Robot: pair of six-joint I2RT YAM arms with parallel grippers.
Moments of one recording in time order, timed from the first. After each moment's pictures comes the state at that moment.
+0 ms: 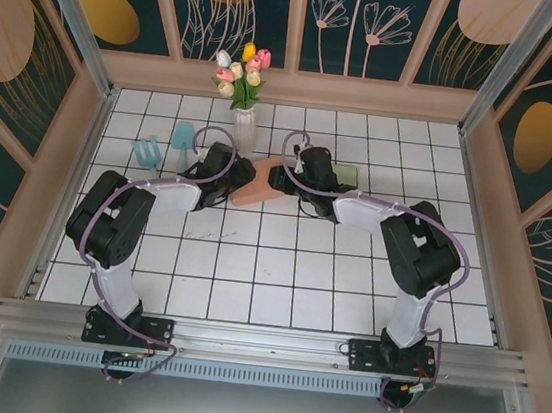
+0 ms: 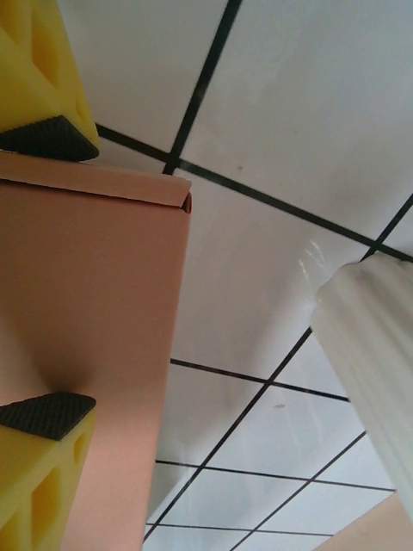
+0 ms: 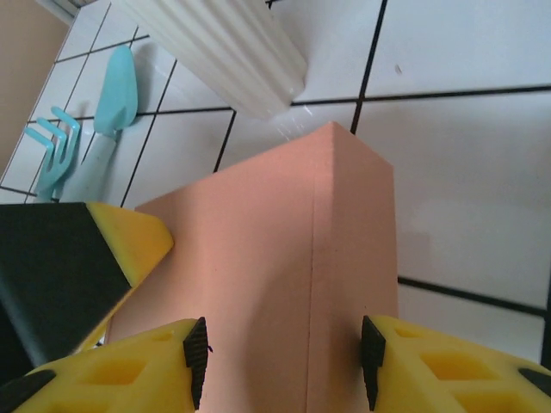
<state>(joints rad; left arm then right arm) -0.45 1.82 0.97 0.12 -0.06 -0.99 0.63 1.88 1.12 0.17 -0.15 0.55</state>
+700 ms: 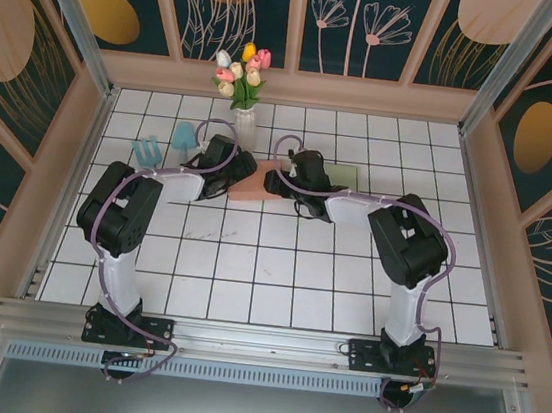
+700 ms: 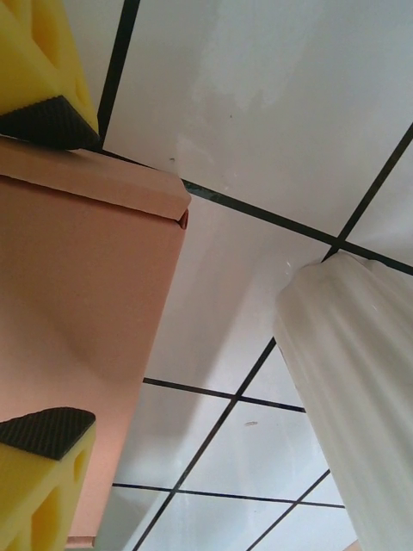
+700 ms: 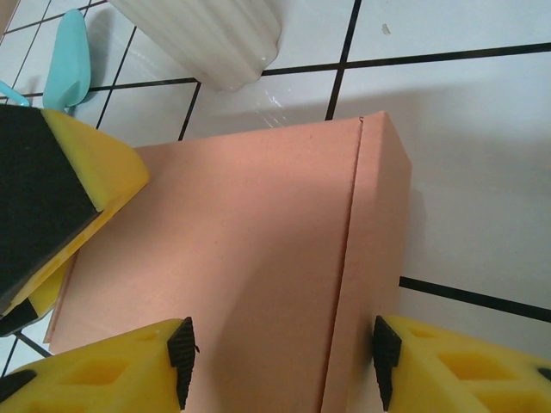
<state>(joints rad) -0.42 1.91 1.07 0.09 -0.03 -0.93 0.64 1.95 1.13 0.17 -0.11 0.53</state>
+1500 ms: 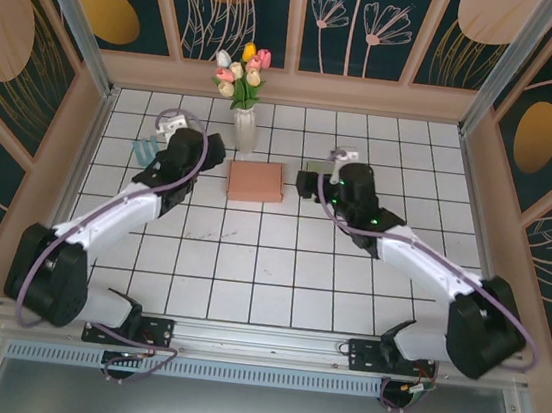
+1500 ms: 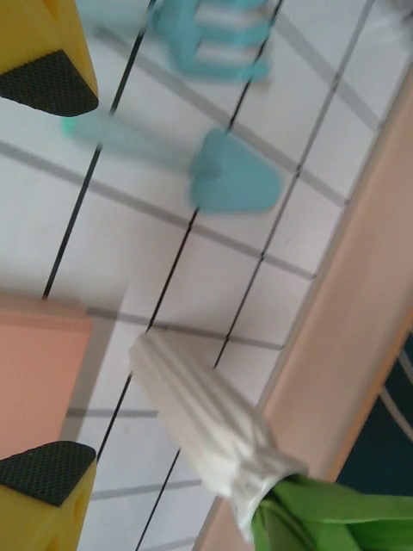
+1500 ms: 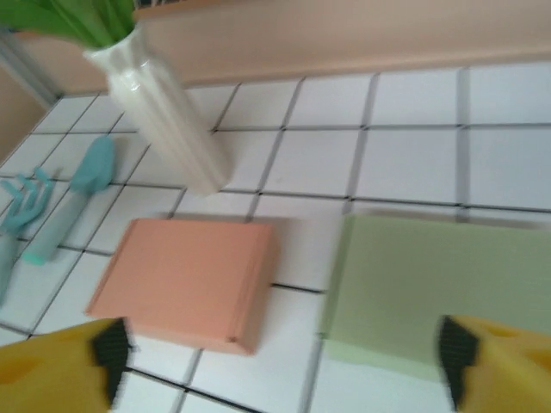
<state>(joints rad) -0.40 1.34 0.86 -0.05 -0.44 -0.61 0.58 1.28 0.78 0.07 0.13 0.34</state>
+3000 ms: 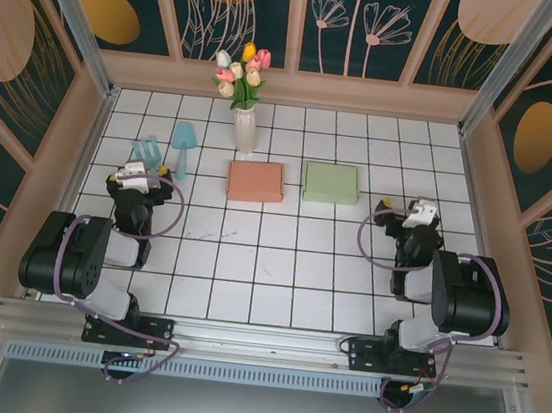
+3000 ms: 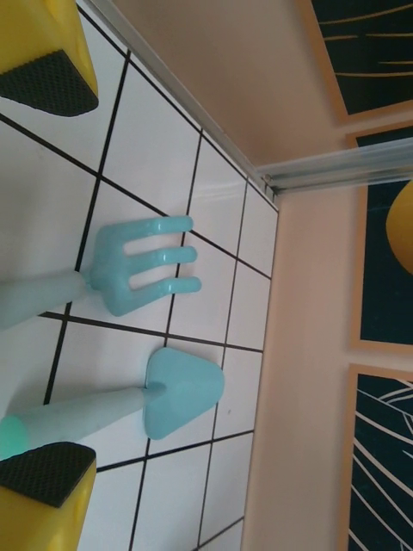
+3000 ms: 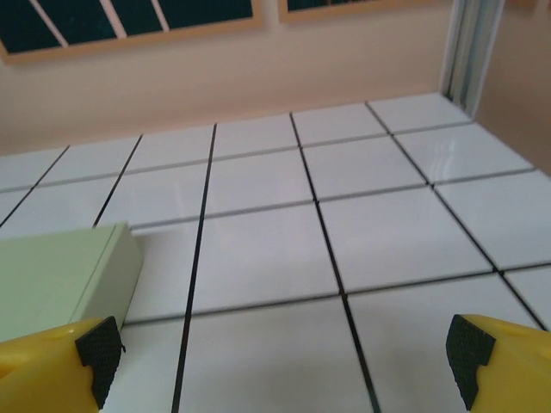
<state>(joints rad) -0.03 1.52 0.21 1.18 -0.26 -0.08 -0.03 1.53 0.19 1.18 0.00 0.10</state>
